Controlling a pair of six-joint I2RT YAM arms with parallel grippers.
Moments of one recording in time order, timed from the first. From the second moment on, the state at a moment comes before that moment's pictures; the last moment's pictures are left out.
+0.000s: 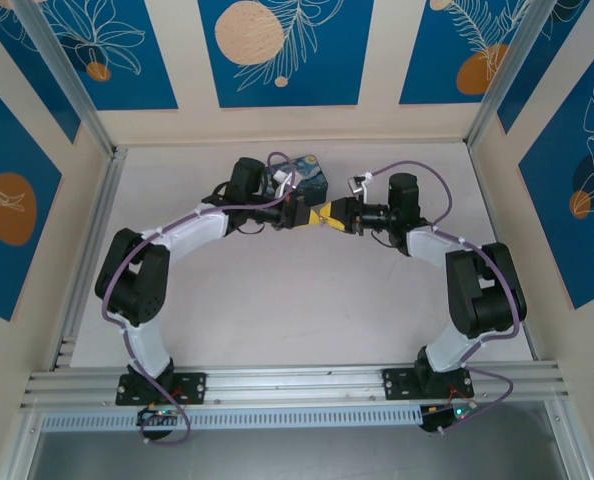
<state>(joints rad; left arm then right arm) -0.51 1.83 1.30 -0.06 0.98 -0.62 0.20 1.62 0.85 0.41 -1.16 0.96</state>
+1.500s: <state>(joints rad) -0.57 1.74 1.06 0.38 0.53 -1.74 0.57 1.34 0.88 0.01 -0.17 0.26</state>
